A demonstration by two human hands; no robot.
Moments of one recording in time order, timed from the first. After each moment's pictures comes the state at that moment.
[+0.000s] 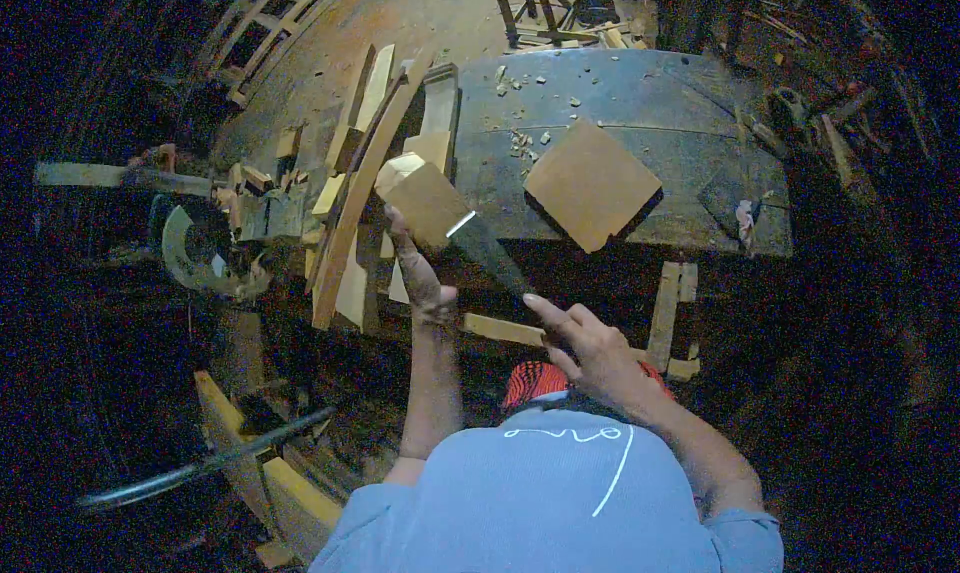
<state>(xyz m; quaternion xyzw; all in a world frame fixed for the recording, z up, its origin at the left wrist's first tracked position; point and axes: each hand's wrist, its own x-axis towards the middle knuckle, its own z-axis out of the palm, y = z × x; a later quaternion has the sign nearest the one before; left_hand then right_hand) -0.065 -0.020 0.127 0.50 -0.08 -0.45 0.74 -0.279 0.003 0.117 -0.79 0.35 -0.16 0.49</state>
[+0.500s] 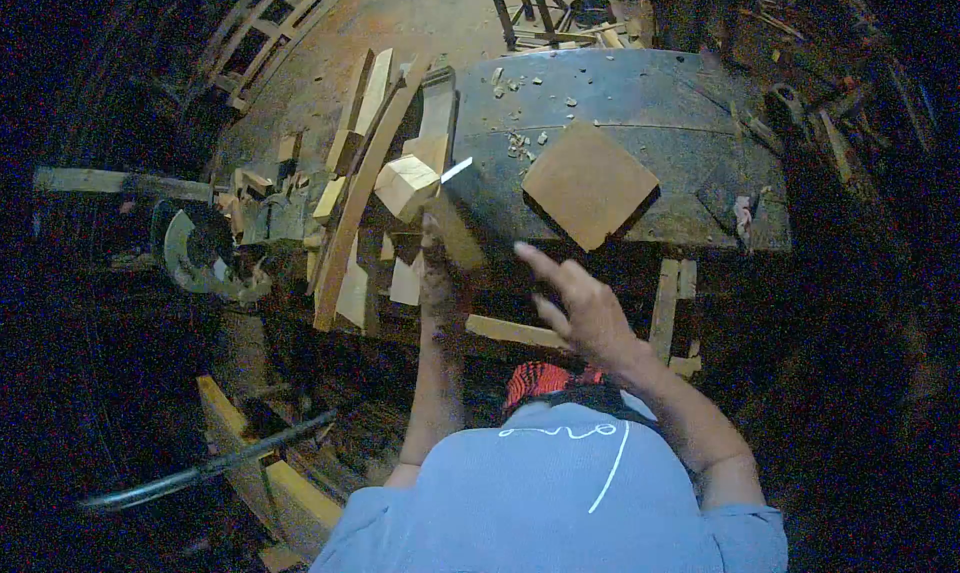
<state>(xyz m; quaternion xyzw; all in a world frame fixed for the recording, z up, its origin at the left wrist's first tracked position) -0.070 -0.004 0.098 0.45 -0.18 -0.55 0.68 -0.260 -0.027 0.111 -0.78 0.35 -0.23 0.46</state>
